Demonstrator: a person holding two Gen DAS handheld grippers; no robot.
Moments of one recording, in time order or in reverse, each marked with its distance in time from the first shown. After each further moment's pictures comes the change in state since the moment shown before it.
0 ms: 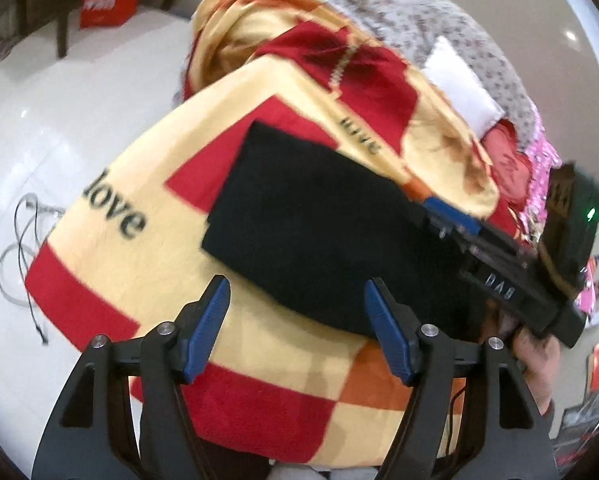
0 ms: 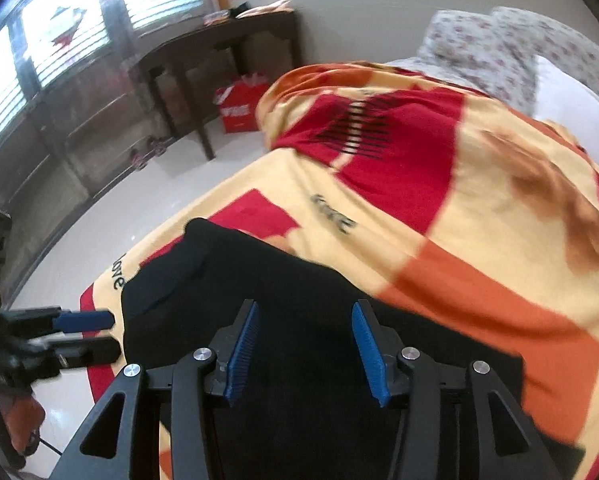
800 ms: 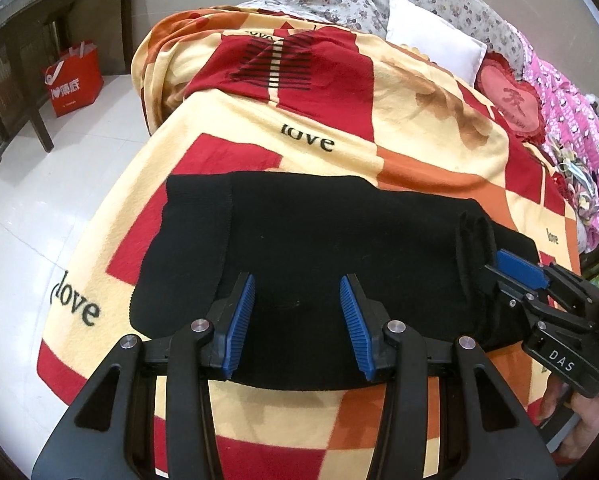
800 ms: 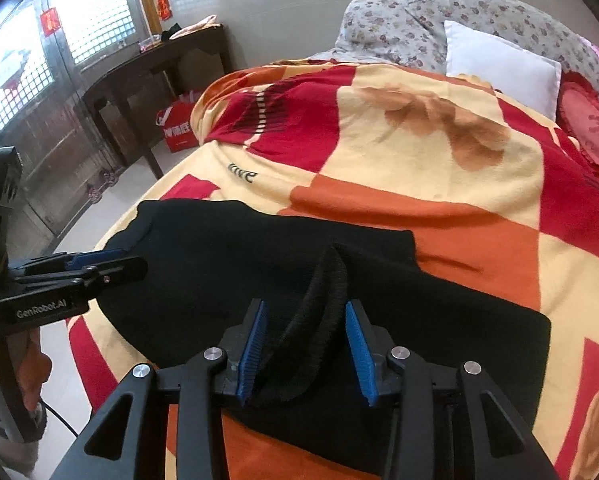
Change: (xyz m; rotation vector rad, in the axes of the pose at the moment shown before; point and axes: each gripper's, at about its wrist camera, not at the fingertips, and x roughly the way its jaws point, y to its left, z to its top) left arm 0.031 -0.076 0.009 0.329 -0.056 0.168; right arm -0.072 -0.038 -0.083 0.228 -0.038 -0.165
